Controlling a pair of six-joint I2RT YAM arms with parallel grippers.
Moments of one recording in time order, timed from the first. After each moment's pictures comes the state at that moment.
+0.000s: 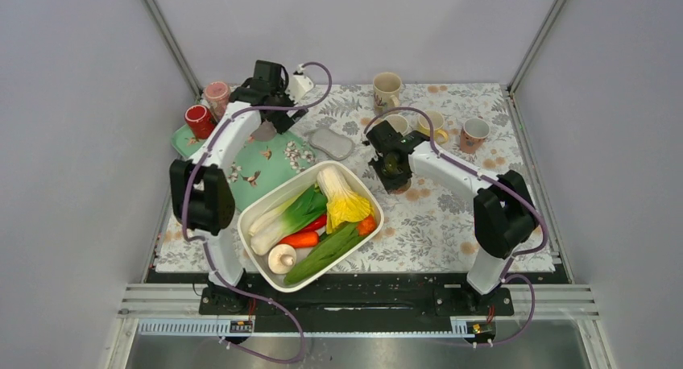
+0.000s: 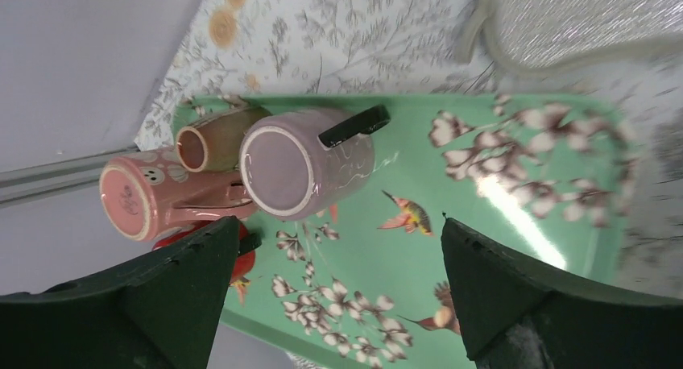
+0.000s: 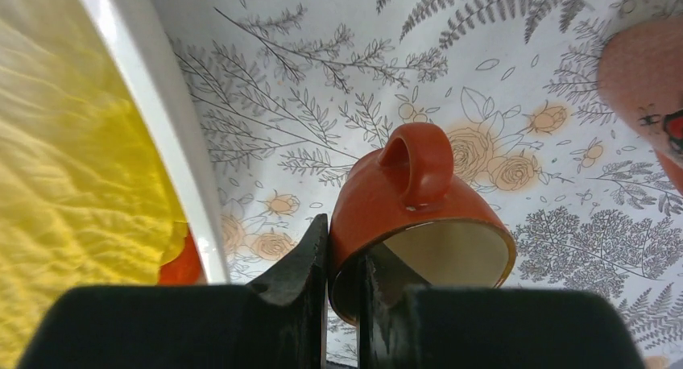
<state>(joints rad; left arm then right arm) -0.23 1.83 1.73 -0.67 -0.02 0.67 0.64 1.73 1.37 -0.83 0.09 0.12</state>
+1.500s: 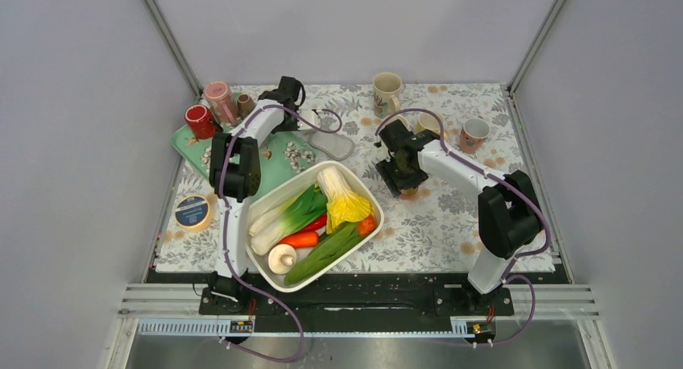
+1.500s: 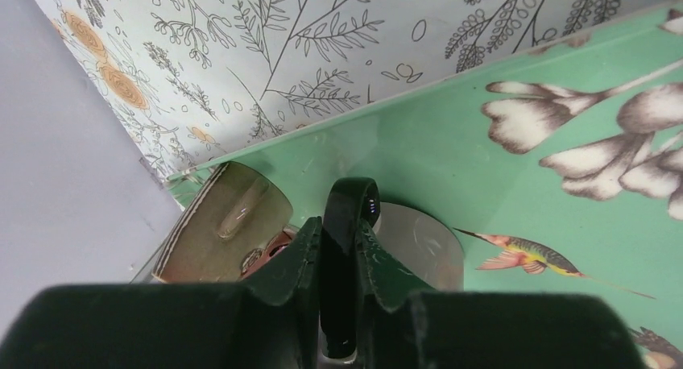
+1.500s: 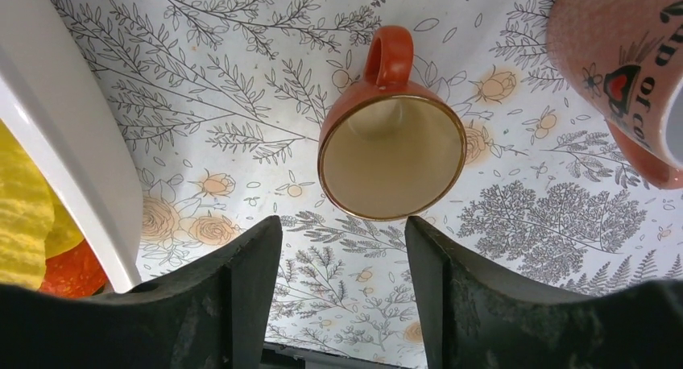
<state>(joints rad) -0.23 2.34 2.00 -0.79 -0.24 1.27 0.56 1.74 1.31 -0.86 0.11 0.03</state>
